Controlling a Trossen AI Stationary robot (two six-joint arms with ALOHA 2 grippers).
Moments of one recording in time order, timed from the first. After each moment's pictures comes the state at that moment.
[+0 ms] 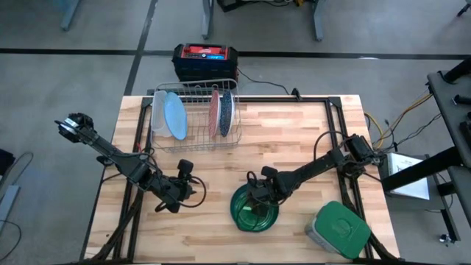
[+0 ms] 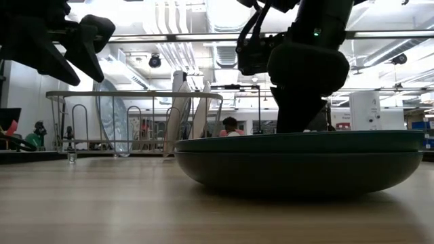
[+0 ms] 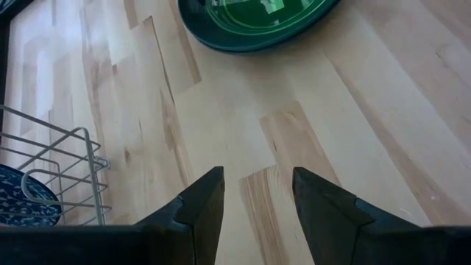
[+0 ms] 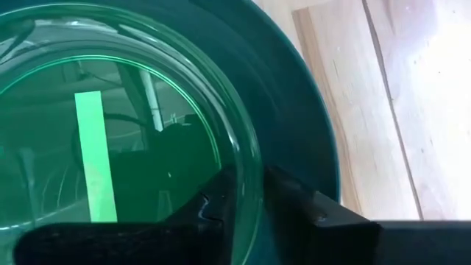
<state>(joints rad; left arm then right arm) -0.57 1.16 0.71 -0.48 -0.44 0.04 0.35 1.95 1.30 -0.67 0.23 0.57</state>
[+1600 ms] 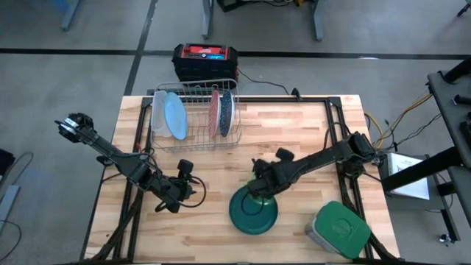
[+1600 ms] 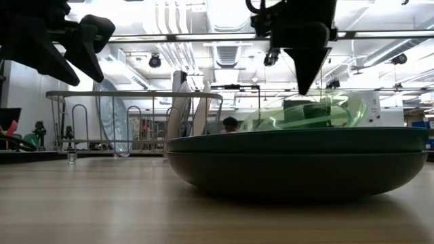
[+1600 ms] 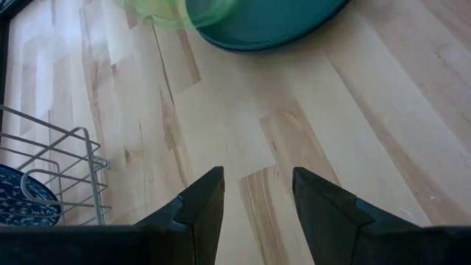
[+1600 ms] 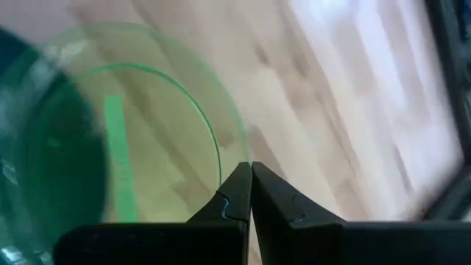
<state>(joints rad) -0.57 1.16 0.71 -0.48 -0.44 0.04 0.31 1.93 1.60 -1.37 0.44 0.83</state>
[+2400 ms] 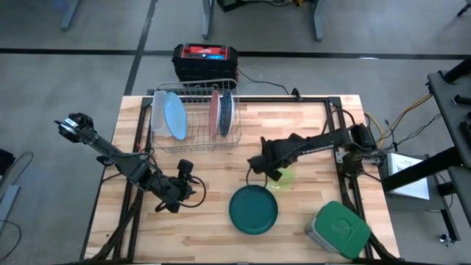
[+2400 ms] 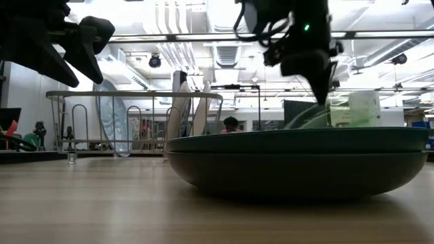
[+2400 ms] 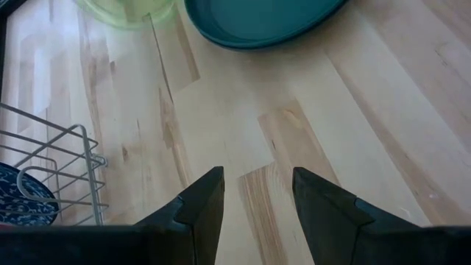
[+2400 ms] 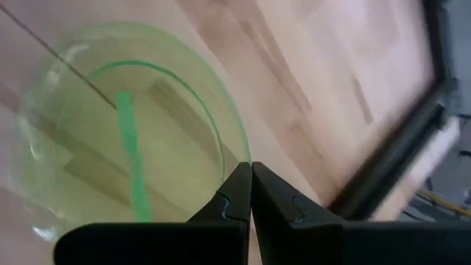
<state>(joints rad) -0.57 1.16 0.70 -0.48 -0.43 0.04 0.12 1.87 1.51 -1.50 0.34 0.82</state>
